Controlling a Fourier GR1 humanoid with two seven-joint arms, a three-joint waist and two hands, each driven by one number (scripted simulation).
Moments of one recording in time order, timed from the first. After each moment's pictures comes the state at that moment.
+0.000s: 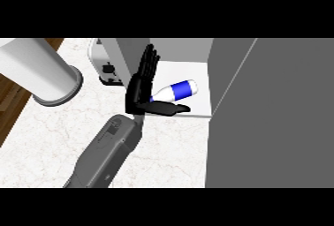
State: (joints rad) left arm -0.65 0.00 -0.29 -0.94 0.43 0.26 -0.52; right arm 0.63 -0.05 0.24 -2.16 -0.25 0.29 -0.16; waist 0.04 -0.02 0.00
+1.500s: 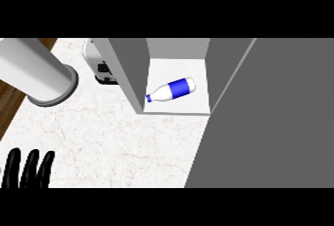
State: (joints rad) left arm 0.50 0.41 -0.45 -2.30 0.45 0.33 -0.43; right arm 0.59 -0.24 0.51 -2.33 0.08 0.43 0.01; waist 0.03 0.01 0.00
